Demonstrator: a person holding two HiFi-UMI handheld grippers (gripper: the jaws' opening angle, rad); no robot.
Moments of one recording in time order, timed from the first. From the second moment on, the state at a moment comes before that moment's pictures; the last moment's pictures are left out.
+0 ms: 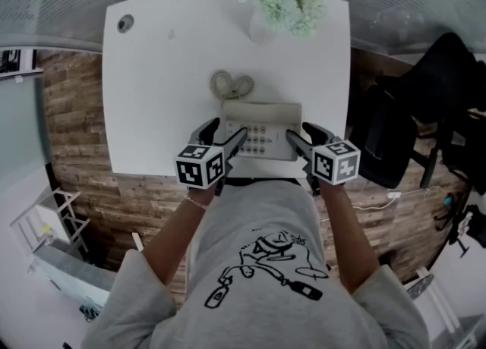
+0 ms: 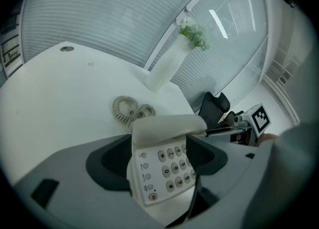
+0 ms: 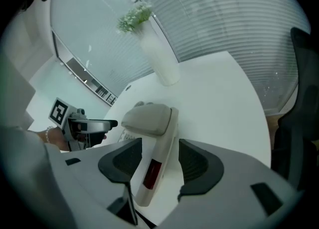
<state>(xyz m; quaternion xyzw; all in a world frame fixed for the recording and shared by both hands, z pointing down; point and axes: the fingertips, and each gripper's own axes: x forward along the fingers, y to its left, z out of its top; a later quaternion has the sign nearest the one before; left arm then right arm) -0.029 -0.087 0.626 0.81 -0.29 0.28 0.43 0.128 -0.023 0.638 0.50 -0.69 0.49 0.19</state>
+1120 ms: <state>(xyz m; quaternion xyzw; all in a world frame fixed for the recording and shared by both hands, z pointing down) 0.038 -0.086 0.354 0.96 -0.22 0.05 0.18 0.090 -0.075 0.355 0.53 -0.83 0.14 0.10</state>
